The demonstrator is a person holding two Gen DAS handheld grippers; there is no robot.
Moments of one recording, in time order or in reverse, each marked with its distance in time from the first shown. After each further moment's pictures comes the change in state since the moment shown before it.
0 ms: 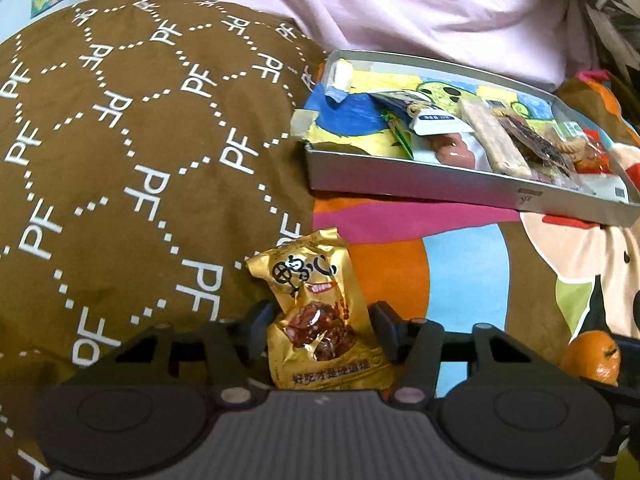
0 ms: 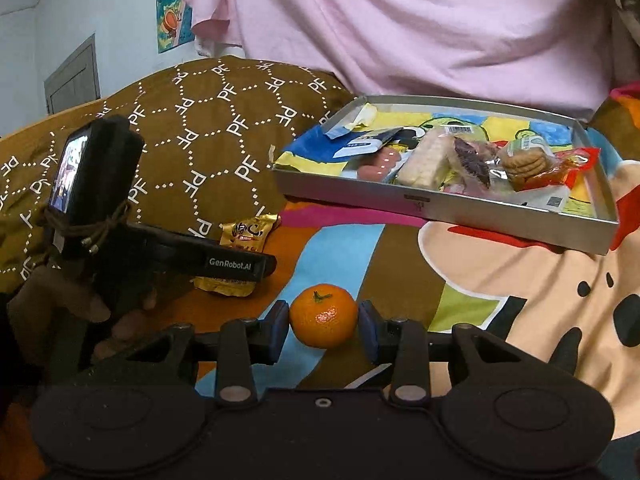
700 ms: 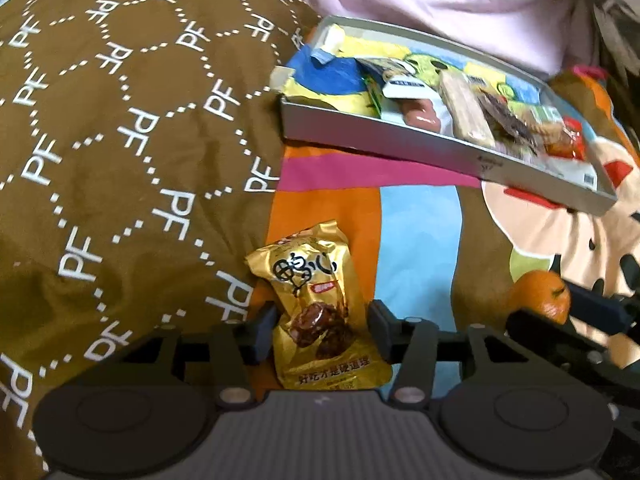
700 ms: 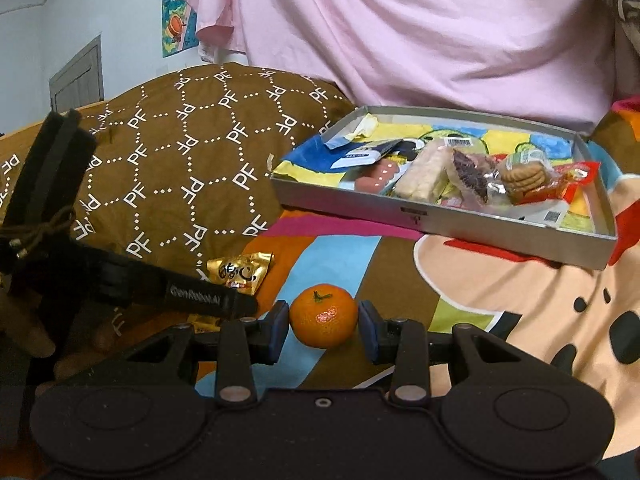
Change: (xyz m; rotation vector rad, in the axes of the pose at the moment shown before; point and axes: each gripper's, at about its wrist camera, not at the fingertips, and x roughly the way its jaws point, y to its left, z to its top) left arm -0.018 -0.022 -0.014 -0.070 0.129 -0.037; right arm -0.001 -0.003 0.002 -0.037 -0.038 -0.005
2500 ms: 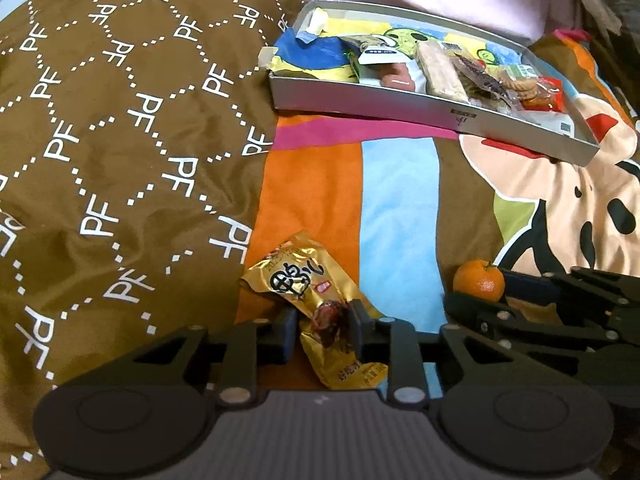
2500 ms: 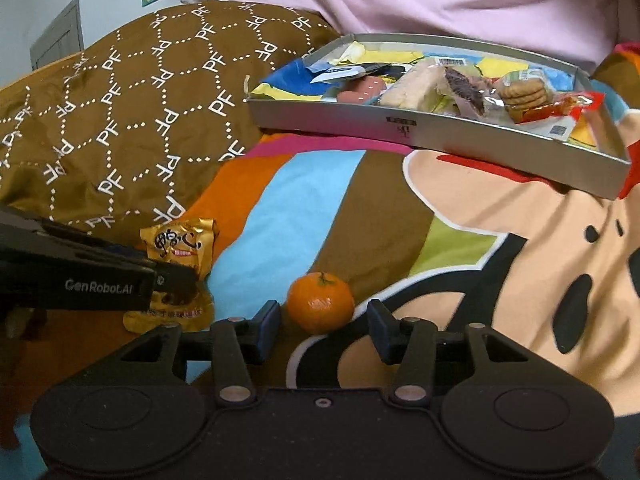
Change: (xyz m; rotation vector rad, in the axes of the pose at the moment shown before) left arm -0.026 -0.010 -0.028 0.061 0.042 0.026; right arm 0.030 -0.014 -0.031 0.032 0.177 -0.016
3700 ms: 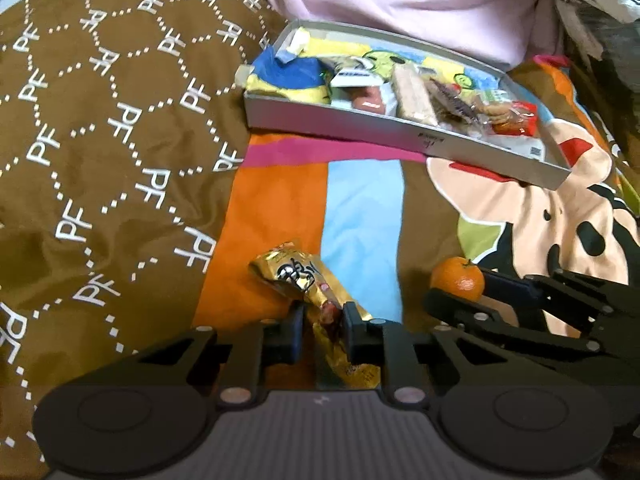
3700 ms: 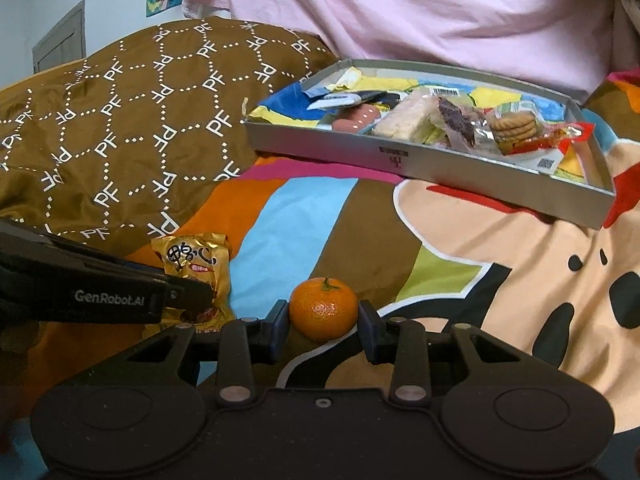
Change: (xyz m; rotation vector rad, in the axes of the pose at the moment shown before) left arm -0.010 -0.010 -0.001 -0.030 -0.065 -0.071; right arm -0.009 0.001 0.005 -0.048 -0.072 -0.044
